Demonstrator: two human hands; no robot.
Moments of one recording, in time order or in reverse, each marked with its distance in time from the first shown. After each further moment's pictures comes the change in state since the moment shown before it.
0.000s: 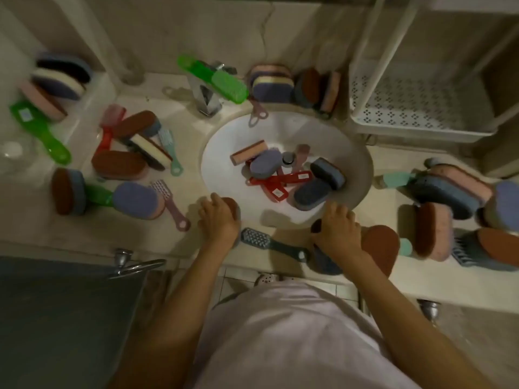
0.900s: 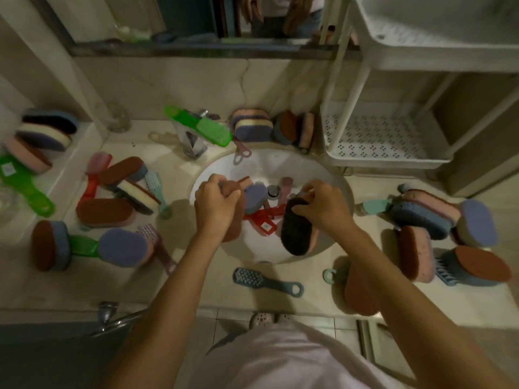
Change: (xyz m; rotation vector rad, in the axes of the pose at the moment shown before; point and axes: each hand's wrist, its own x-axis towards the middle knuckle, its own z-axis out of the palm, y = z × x) left_hand 0.022 0.063 -0.079 -0.421 0.206 0.278; right_hand 0.022 -0.032 -0.091 0.396 0.278 -0.143
